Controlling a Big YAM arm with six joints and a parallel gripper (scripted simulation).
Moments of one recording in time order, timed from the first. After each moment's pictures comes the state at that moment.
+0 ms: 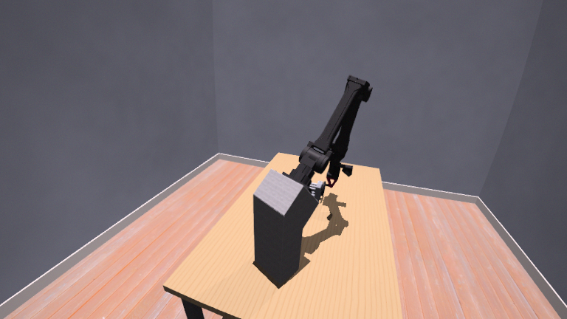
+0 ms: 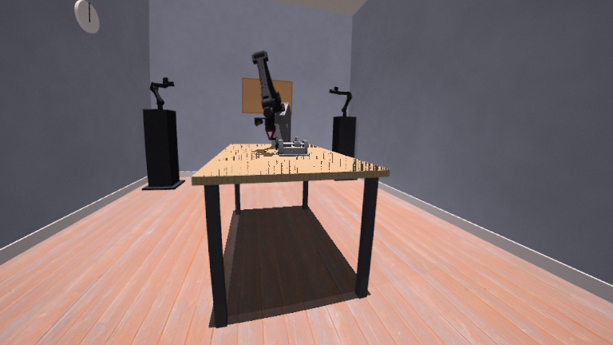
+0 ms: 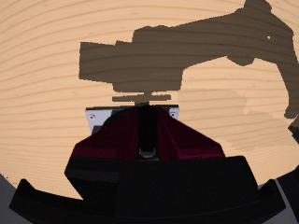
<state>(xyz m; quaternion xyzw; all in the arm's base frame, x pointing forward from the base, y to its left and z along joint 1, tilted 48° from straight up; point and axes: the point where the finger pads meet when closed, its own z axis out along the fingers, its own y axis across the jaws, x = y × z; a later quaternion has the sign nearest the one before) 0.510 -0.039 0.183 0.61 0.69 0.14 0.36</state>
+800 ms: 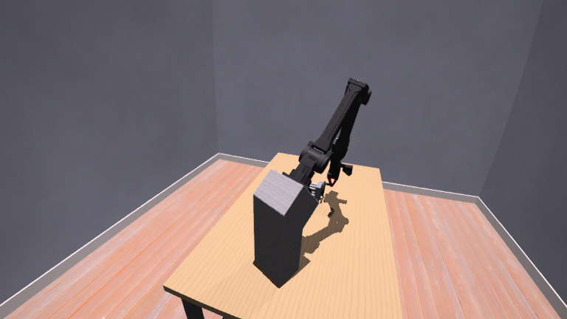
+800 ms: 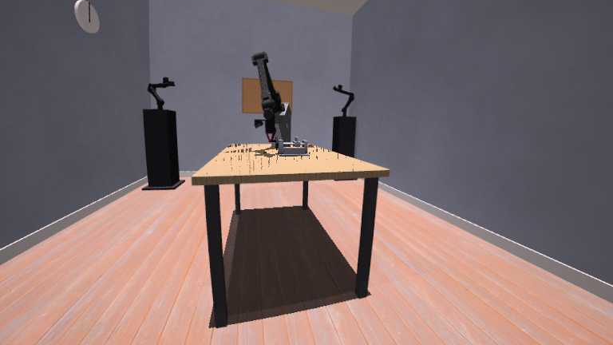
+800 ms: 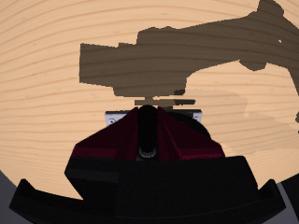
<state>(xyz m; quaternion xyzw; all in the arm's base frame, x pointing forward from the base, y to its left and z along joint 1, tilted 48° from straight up) 0.542 -0.035 0.197 0.61 0.69 0.14 0.37</state>
